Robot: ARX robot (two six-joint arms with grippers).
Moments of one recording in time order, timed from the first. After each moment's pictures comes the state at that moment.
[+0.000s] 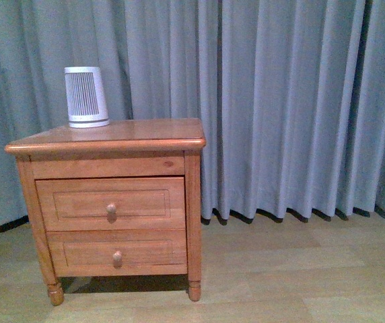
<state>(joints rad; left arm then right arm) 0.00 0.00 0.01 0.00 0.00 -0.01 0.00 0.00 0.01 0.00 0.00 0.00</state>
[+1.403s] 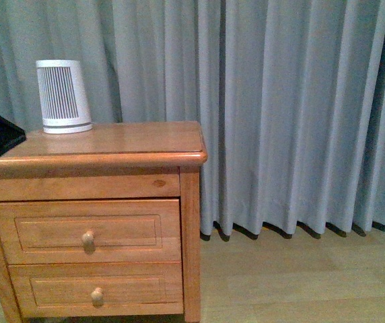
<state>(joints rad) -0.02 1.32 0.75 0.40 0.18 -0.18 0.00 0.00 0.01 0.00 0.00 0.00</state>
